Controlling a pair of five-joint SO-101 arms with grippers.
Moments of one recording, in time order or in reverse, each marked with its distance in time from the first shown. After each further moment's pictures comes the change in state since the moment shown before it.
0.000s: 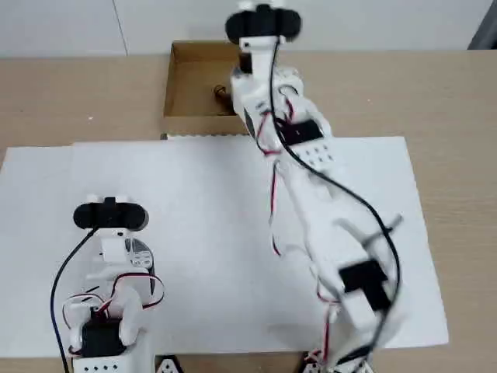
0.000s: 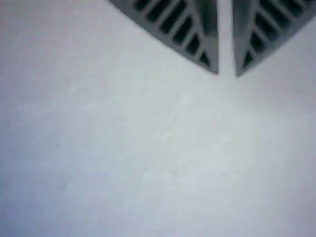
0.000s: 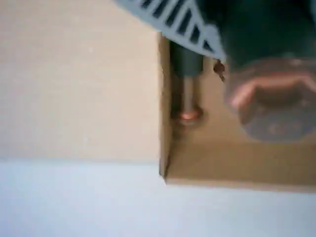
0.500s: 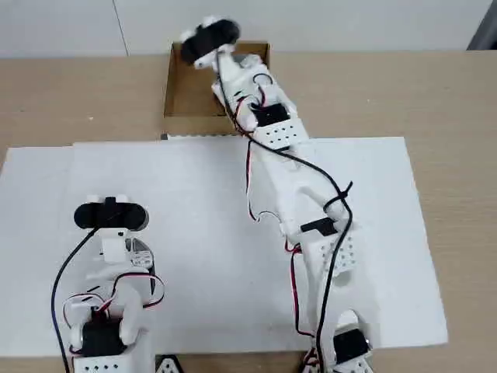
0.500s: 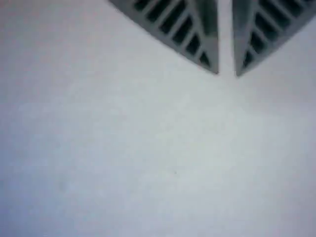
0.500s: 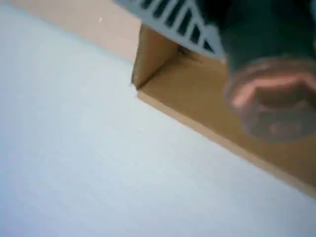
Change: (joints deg) left arm 0.0 0.0 0.0 0.0 0.0; right arm -1.6 33.6 -33.8 1.3 29.8
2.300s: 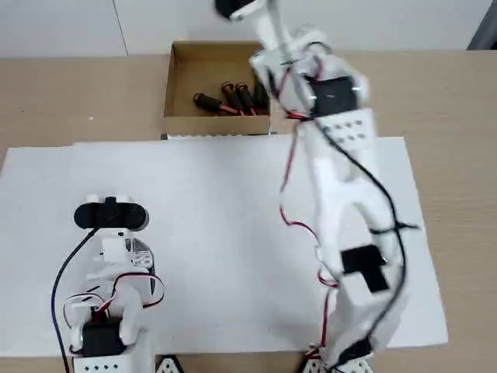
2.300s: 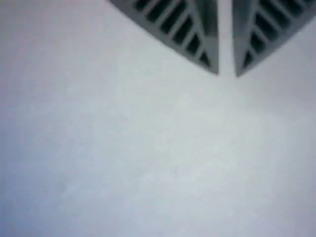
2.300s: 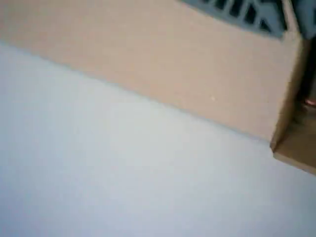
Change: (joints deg) left arm 0.0 0.0 0.0 0.0 -0.2; right arm 6.8 -31.8 -1.9 39.5 -7.5
